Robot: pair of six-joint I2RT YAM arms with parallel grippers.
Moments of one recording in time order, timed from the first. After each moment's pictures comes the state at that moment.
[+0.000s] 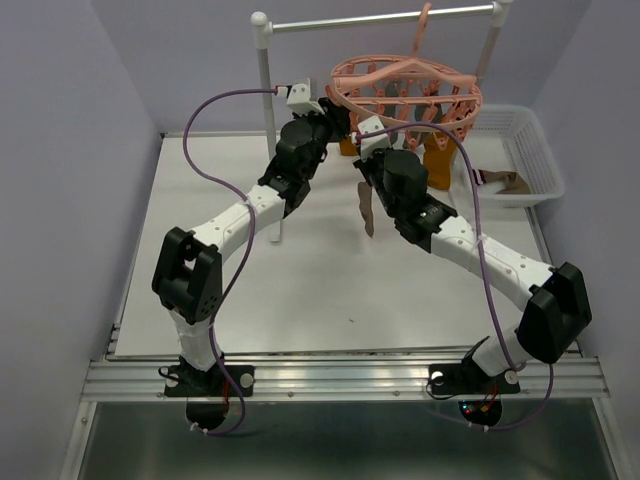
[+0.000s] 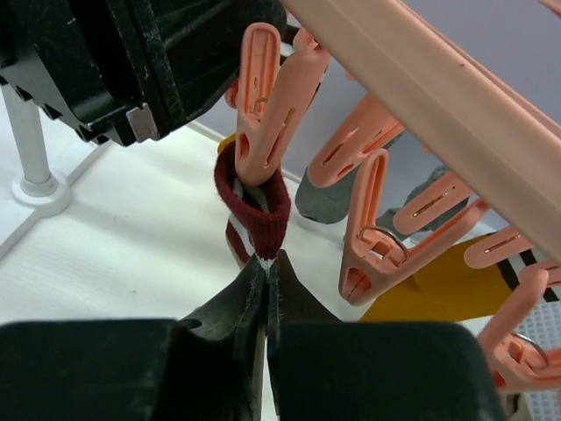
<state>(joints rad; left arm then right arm) -0.60 1.80 1.50 0.52 -0.22 -0.42 0.69 1.49 1.25 0.20 0.44 -0.37</state>
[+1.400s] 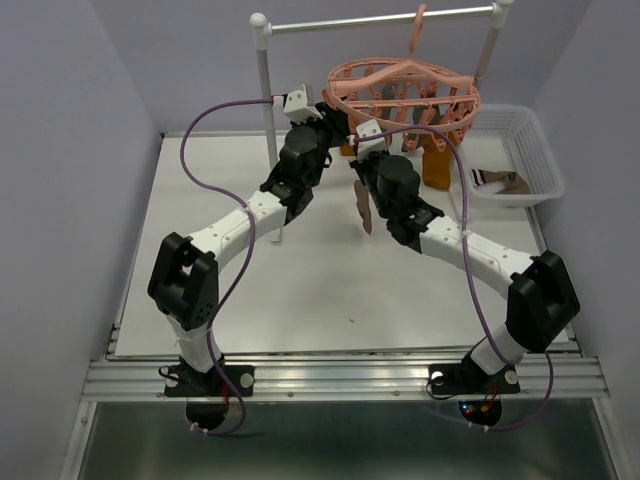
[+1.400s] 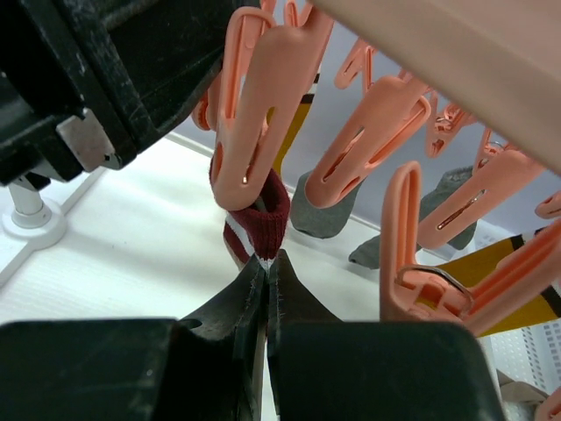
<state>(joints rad) -0.65 1.76 1.45 0.49 -0.38 -0.50 0.68 1.56 1.19 0.39 0.46 -0.35</state>
